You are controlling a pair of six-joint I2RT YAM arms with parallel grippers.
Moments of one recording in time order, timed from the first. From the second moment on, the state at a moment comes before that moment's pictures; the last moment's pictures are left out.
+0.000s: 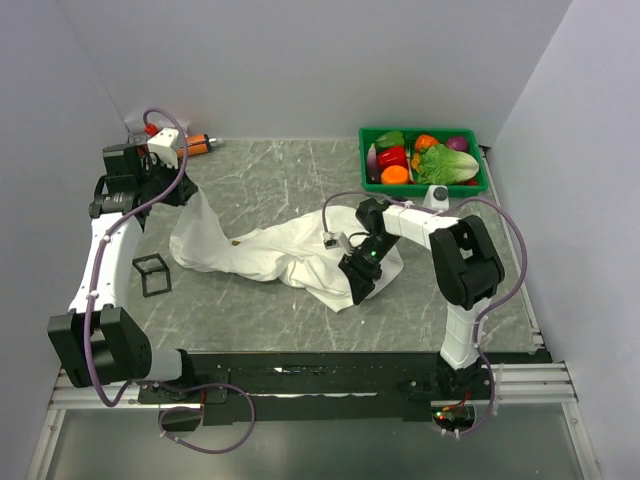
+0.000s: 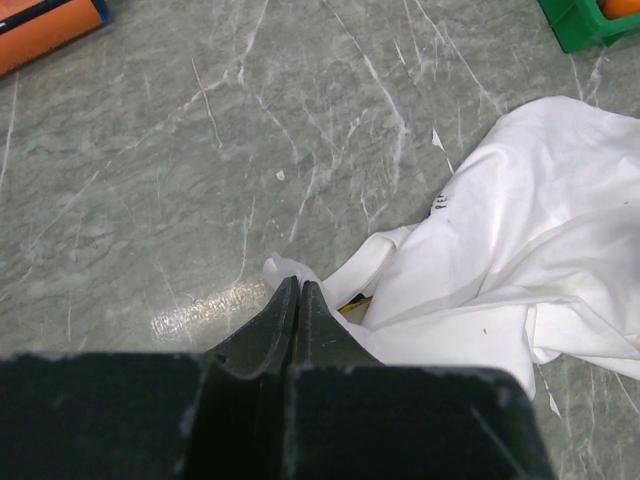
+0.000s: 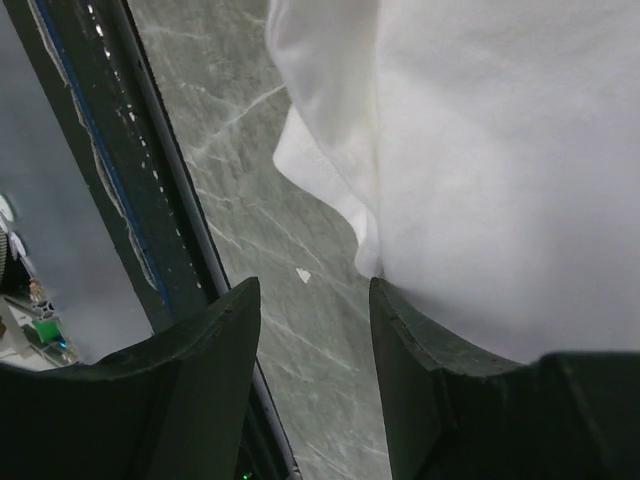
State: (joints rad) left arm 0.15 1.35 1.26 -0.46 0.53 0.16; right arm 0.45 1.91 1.27 -1.08 -0.72 -0.73
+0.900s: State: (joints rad) left arm 0.15 1.37 1.26 -0.46 0.53 0.16; right arm 0.49 2.00 1.33 -1.06 -0.66 -0.61
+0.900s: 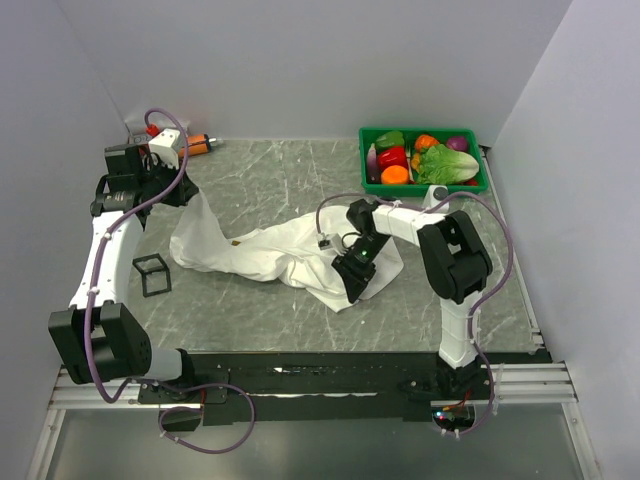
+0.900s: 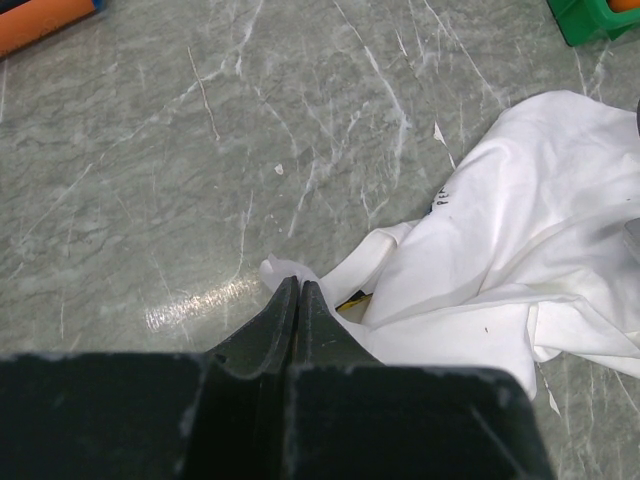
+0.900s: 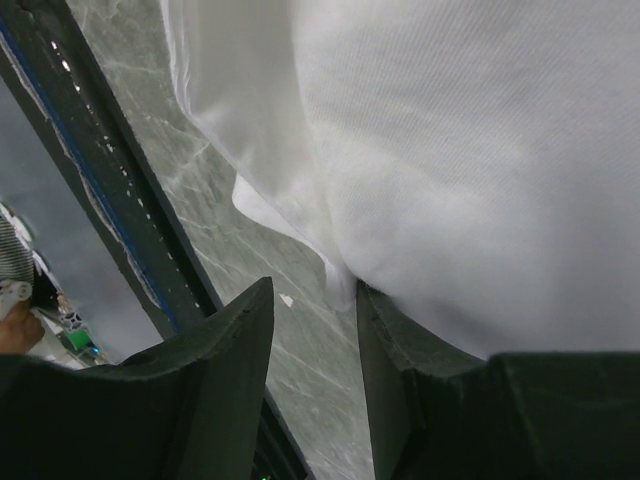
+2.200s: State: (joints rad) left arm 0.15 1.72 2.24 -0.23 0.43 0.06; right arm 0.18 1.83 2.27 -0.56 -0.02 -0.61
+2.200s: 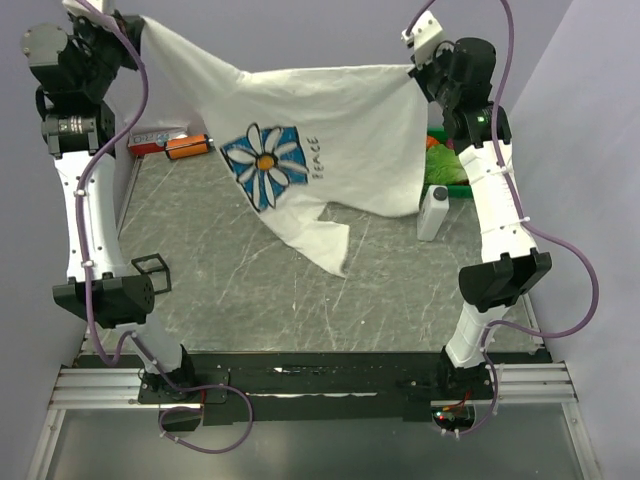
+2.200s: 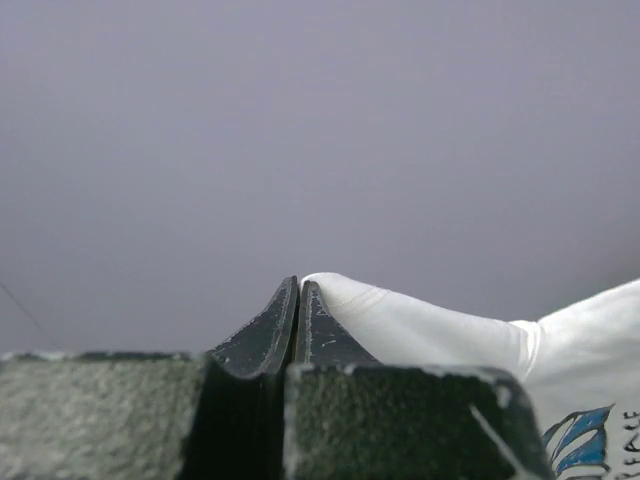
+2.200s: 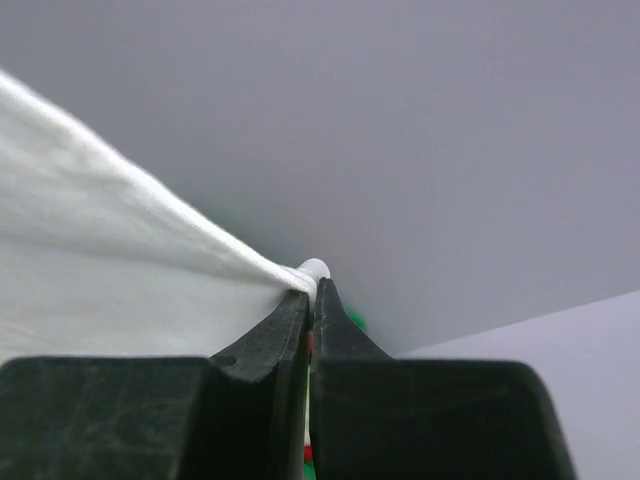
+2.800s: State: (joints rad) left arm 0.15 1.59 2.40 -0.13 0.30 0.18; right arm 0.17 1.47 2.17 -0.36 -0.04 -0.58
